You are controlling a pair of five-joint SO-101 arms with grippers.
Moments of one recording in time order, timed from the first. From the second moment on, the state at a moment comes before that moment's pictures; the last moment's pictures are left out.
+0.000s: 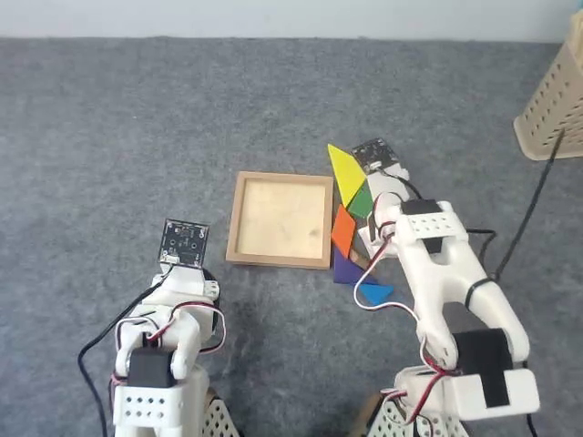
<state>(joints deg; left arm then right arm) -3.7 -102.7 96.9 68.5 -1.3 -11.0 -6.2 42.2 46.4 16.7</state>
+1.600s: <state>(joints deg) -3.7 -102.7 96.9 68.5 -1.3 -9.6 -6.2 42.1 50.1 18.9</state>
